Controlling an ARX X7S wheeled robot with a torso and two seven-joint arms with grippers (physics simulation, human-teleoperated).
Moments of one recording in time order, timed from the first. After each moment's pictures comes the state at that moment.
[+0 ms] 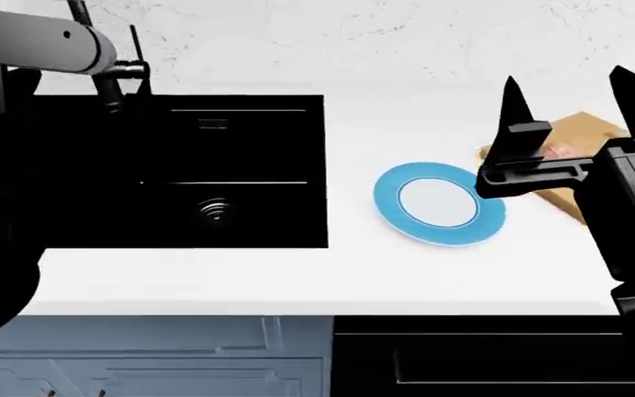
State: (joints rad) left arm -1.29 -0.98 0.75 0.54 -1.55 -0.66 -1.06; right arm 0.75 0.74 0.02 -0.80 1.23 0.95 0.74
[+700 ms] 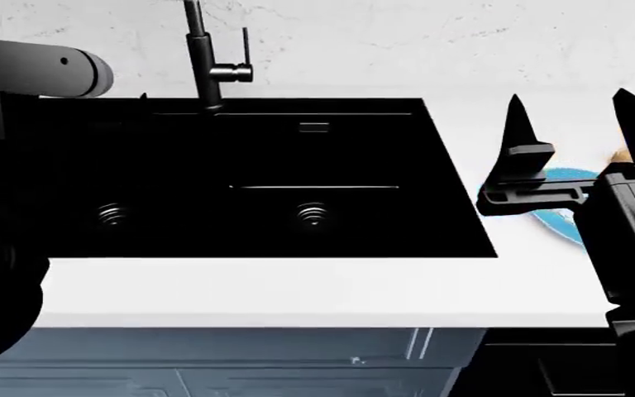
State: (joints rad) left arm -1.21 -1.01 0.74 0.59 -1.54 -0.61 -1.09; right arm 0.63 0.74 0.05 -0.85 1.19 0.89 0.75
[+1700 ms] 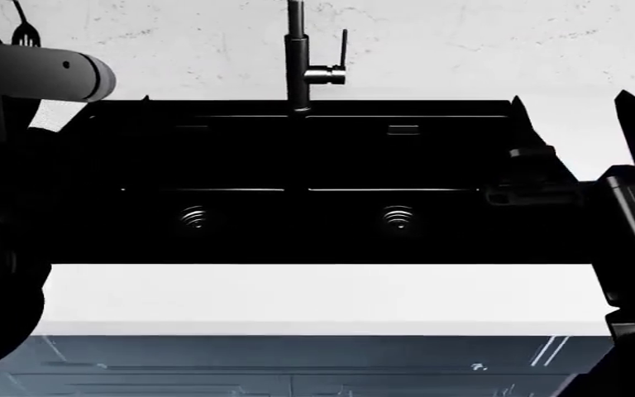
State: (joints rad) left arm -1.21 -1.00 0.74 0.60 -1.55 -0.61 -1.10; right arm 0.62 0.74 0.04 -0.86 1.17 0.87 0.75
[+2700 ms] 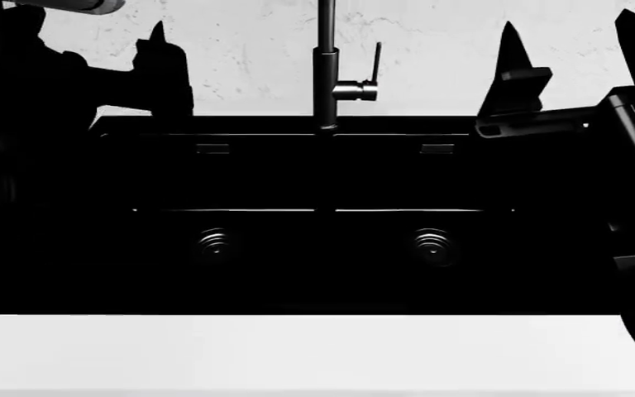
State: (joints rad) left arm -1.41 -0.88 0.75 0.50 -1.52 -0.72 -1.04; right arm 0.94 0.71 -0.08 -0.75 1.24 0.96 0.78
